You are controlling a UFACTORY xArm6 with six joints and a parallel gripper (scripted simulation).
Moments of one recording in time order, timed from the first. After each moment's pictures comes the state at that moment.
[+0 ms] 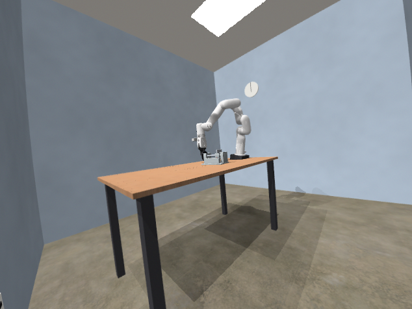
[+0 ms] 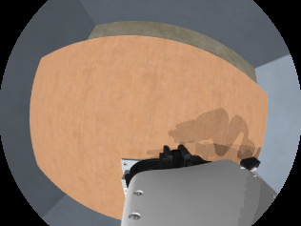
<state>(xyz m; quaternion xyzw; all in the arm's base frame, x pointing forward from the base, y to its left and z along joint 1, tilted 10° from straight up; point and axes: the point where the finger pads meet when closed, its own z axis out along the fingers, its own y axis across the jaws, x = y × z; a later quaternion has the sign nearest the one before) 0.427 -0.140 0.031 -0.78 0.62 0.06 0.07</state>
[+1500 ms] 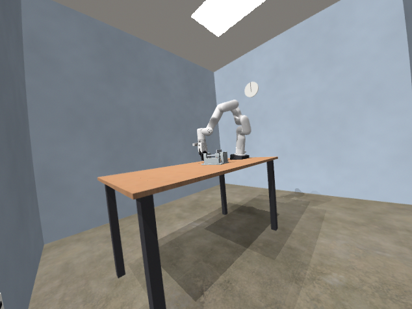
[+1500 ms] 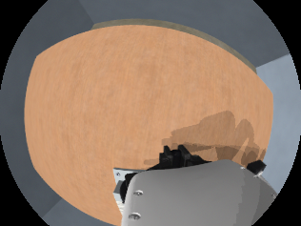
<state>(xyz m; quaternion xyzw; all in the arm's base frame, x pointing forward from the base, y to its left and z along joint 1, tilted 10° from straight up) 0.422 -0.132 -0.017 -0.78 0.62 0.06 0.07</state>
